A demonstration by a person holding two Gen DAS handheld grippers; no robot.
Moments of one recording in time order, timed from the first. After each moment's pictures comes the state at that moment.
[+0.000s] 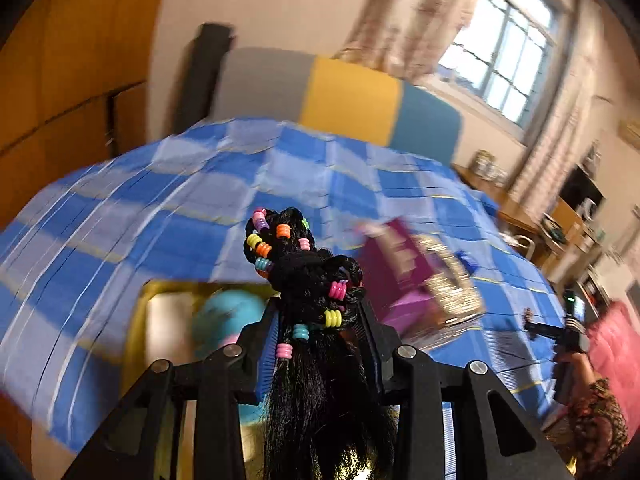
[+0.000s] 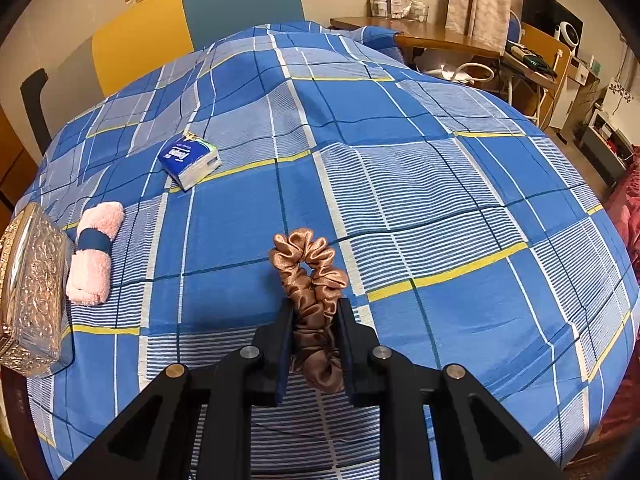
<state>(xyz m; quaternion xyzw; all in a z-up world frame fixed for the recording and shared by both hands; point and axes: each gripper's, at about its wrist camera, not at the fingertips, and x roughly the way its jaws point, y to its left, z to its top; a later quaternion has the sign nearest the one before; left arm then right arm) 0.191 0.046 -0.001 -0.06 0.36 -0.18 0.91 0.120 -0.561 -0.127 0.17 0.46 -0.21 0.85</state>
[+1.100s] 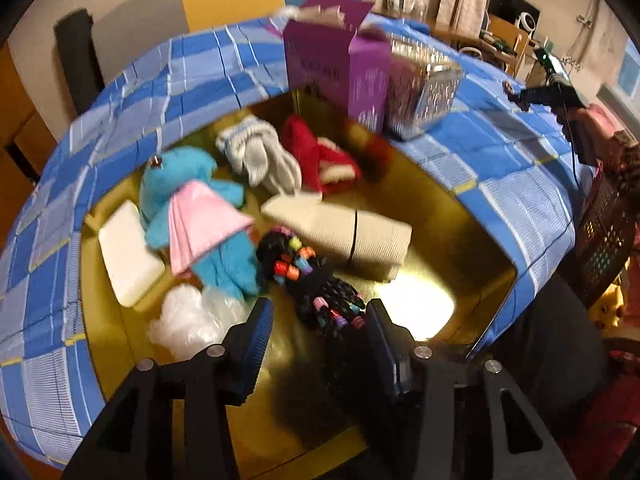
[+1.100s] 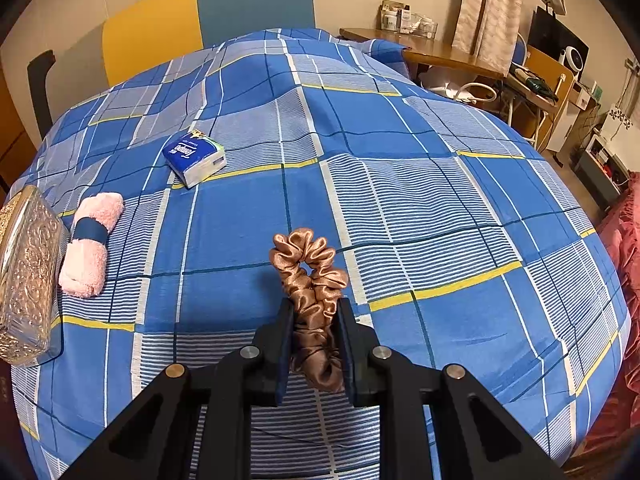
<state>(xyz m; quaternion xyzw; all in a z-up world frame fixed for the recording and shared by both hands) 0.147 0.026 -0.117 0.19 0.47 -0.31 0.80 0.123 -0.549 -0.125 0.13 0.45 -0.22 0.85</state>
